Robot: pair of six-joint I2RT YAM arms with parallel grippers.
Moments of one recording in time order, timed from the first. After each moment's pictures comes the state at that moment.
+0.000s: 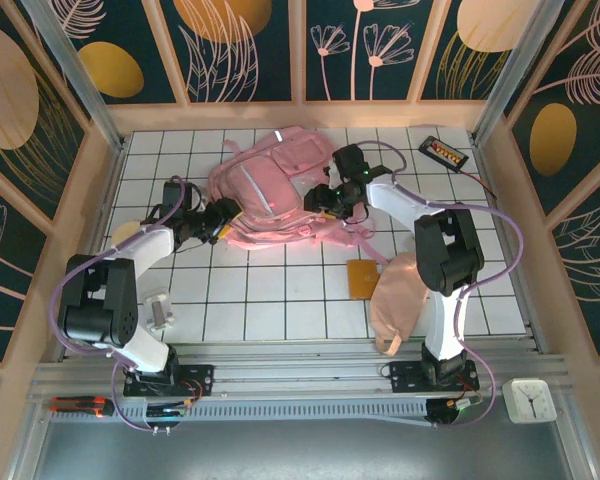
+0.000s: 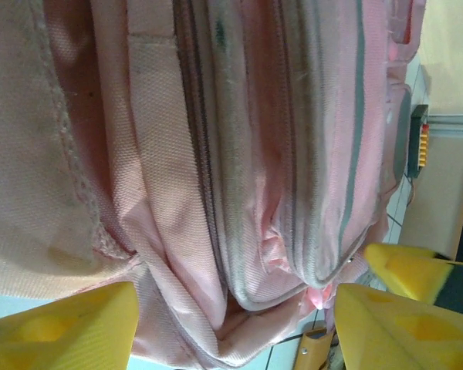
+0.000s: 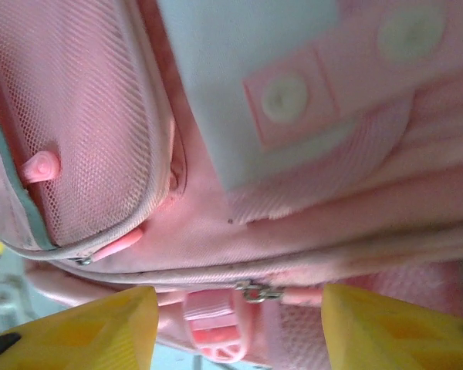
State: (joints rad) left arm -0.12 1.58 0.86 -0.10 0.55 -0.90; right arm 0.46 1.98 1.53 -0.60 -0.40 0.43
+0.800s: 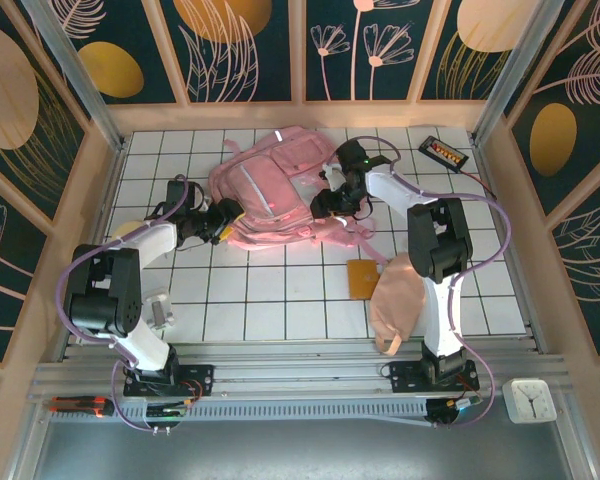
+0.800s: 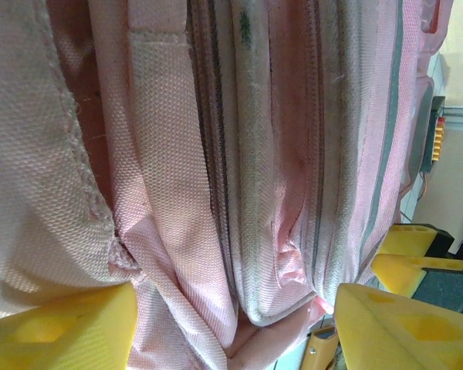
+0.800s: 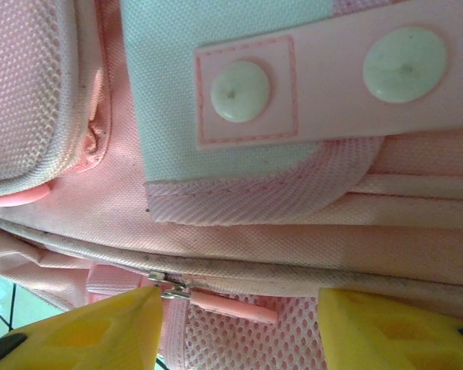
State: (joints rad) left arm -0.12 1.65 0.90 -0.12 0.57 -0.89; right arm 0.42 2.11 1.67 -0.79 -0.47 0.09
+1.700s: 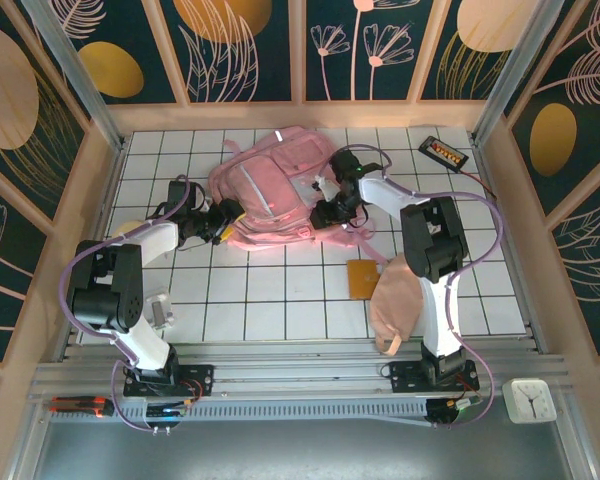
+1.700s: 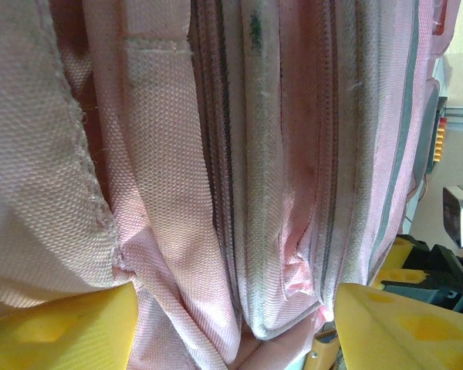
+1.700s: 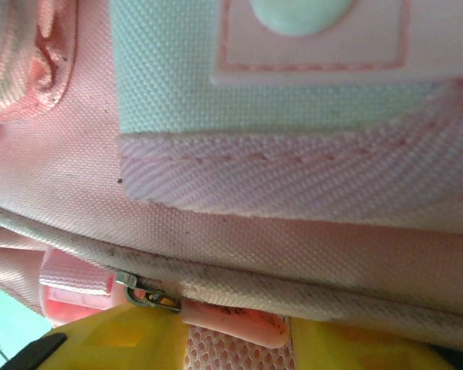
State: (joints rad) left arm -0.12 1.67 0.90 -0.09 0.58 -0.89; right arm 0.45 2.14 1.62 -0.77 -0.43 0.00
